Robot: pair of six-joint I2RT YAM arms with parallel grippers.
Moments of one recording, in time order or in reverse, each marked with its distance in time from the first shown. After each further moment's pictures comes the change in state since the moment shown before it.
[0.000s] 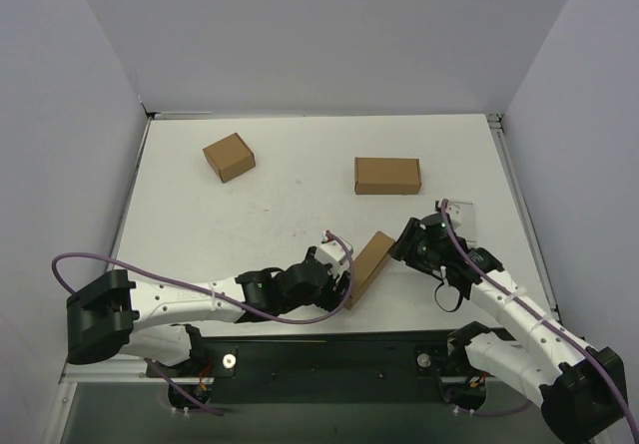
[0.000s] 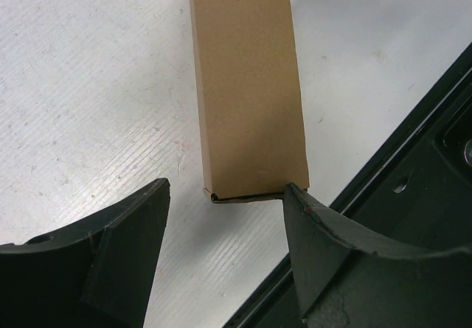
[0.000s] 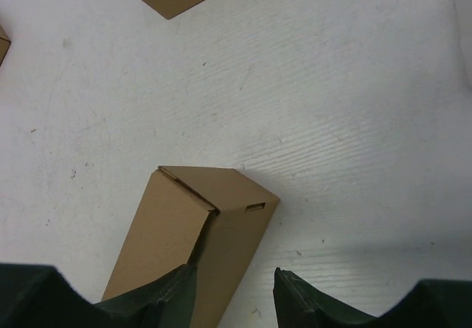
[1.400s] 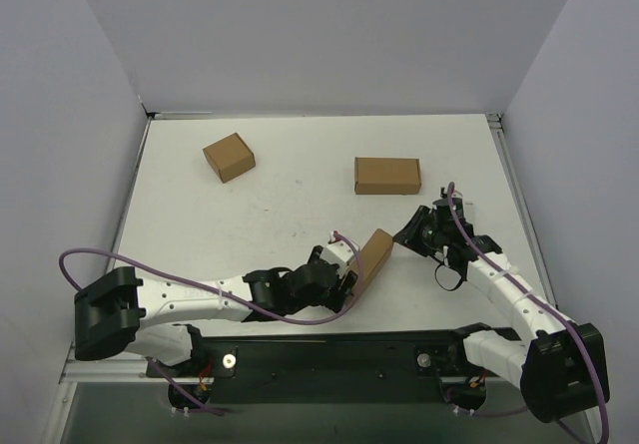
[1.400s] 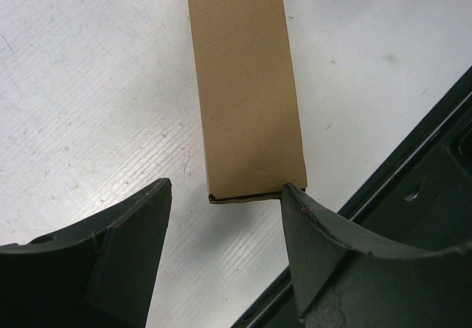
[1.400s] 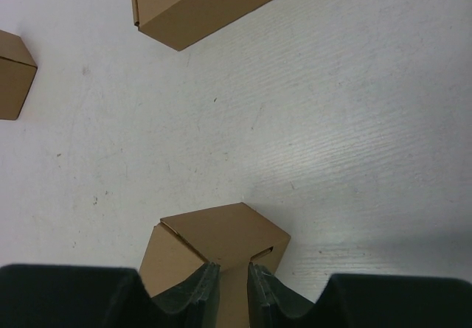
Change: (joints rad) left arm -0.025 0.040 0.052 -0.043 -0.050 0.014; right arm -0.219 0.155 0.019 0.159 -0.214 -0.092
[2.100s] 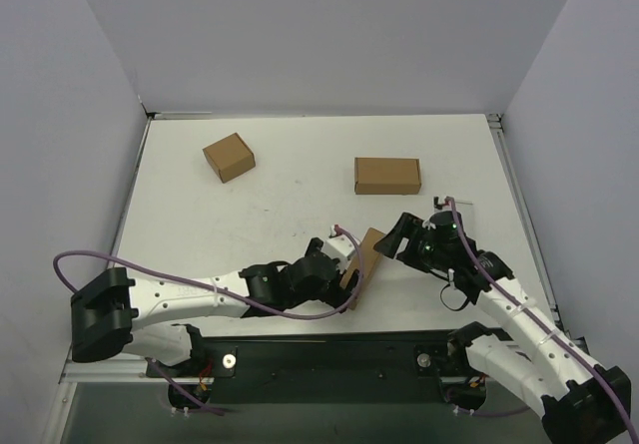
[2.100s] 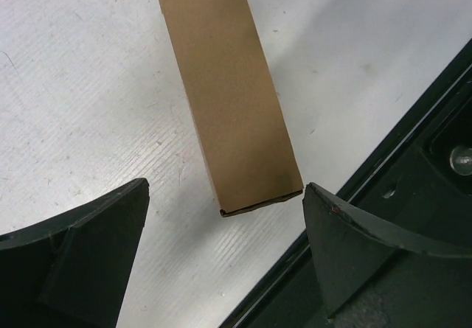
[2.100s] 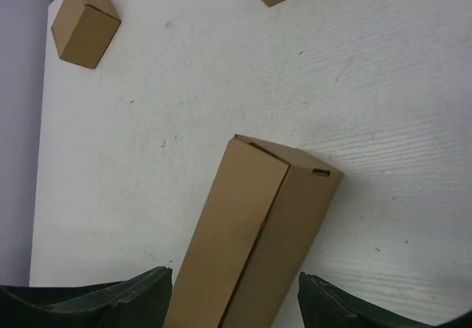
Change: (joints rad) left arm 0.016 -0.008 0.060 -0.054 0.035 0.014; right arm 0.150 -0.229 0.000 -0.129 -0.025 0.057
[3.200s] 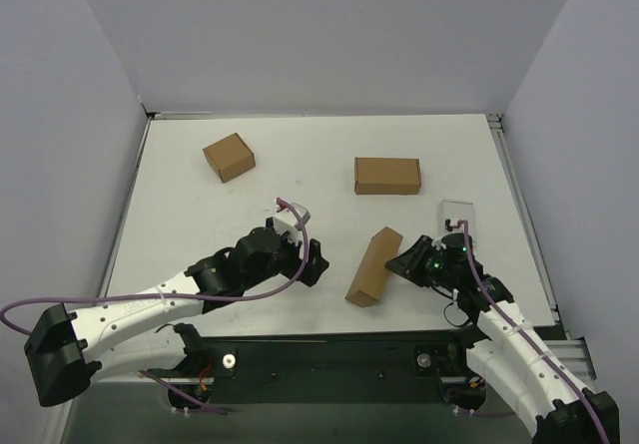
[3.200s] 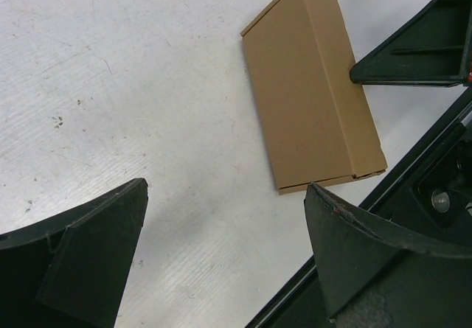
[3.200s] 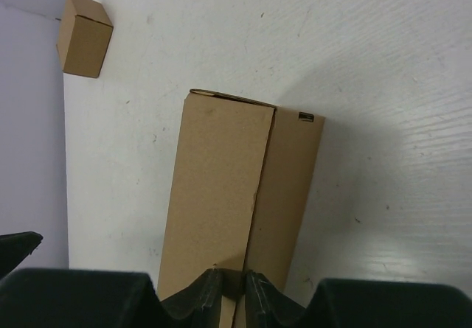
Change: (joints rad) left arm 0.274 -0.316 -0.141 0.006 0.171 -0.020; right arm -0.097 -0.113 -0.261 0.166 -0.162 0.105
